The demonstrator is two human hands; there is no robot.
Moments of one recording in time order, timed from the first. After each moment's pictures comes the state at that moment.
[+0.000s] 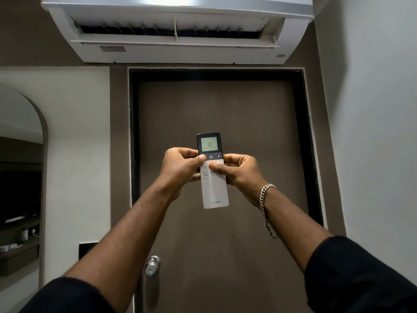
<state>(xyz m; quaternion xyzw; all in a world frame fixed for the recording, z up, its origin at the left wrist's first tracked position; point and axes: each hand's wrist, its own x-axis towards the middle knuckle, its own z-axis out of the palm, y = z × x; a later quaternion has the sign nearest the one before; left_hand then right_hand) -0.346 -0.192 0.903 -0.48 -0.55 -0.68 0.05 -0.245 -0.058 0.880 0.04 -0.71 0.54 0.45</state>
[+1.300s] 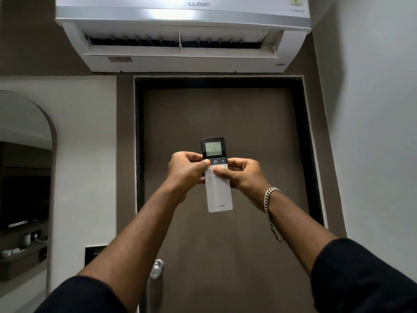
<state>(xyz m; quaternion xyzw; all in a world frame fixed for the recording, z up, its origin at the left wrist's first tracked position) -0.335 -0.202 0.907 -0.47 -0.58 -0.66 0.07 -0.236 -0.068 0.883 0.04 -0.72 0.52 0.45</state>
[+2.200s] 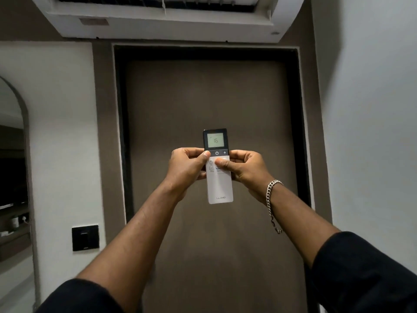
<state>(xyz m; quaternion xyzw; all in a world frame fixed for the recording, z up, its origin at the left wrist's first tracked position) -0.332 -0.172 0.862 -0.49 -0.56 -0.67 0.00 -0.225 -0.047 0.845 -0.03 -0.70 0.55 0.45</state>
